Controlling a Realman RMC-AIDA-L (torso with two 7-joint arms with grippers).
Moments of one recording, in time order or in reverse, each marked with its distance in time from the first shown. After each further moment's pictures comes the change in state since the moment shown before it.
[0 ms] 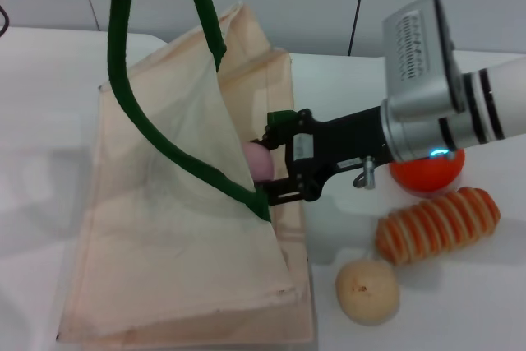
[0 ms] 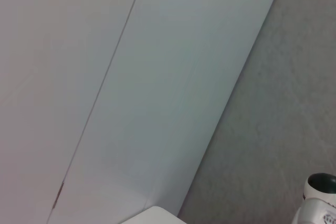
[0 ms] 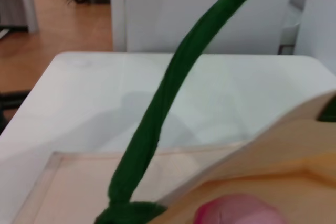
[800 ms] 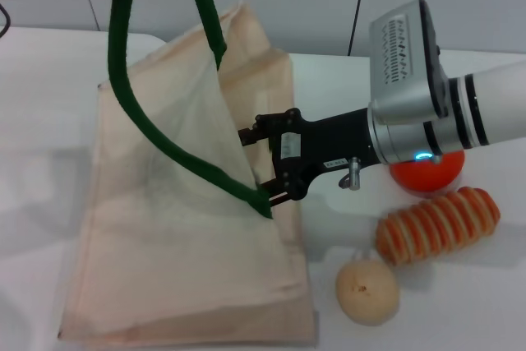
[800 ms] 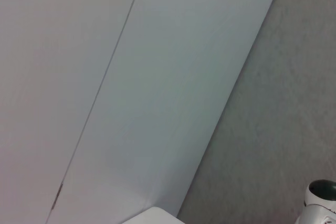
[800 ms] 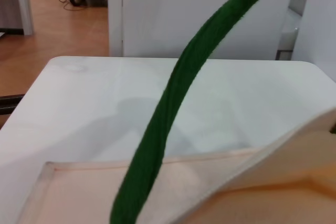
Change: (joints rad) left arm -0.001 -0.002 0.000 0.001 -0.002 0.000 0.002; right arm -0.015 -0.004 -0.181 -0.005 0.200 -0.076 -0.004
